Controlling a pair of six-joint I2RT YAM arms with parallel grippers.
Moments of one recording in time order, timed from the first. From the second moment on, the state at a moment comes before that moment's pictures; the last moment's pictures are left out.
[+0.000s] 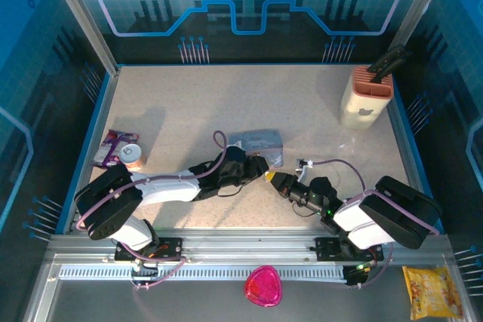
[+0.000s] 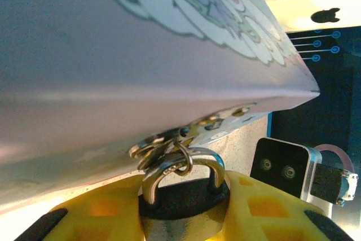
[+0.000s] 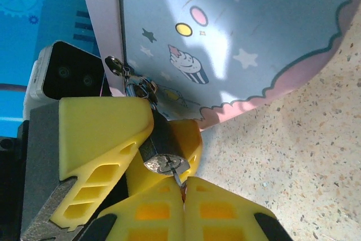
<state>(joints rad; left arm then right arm) -0.90 1.52 0.68 0.30 0.05 -1.30 0.76 1.40 0.01 1.21 -0.13 1.33</state>
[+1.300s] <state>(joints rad) -0.90 1.52 0.68 0.10 -0.03 -1.26 0.76 1.14 0.08 0.86 -0.11 1.02</state>
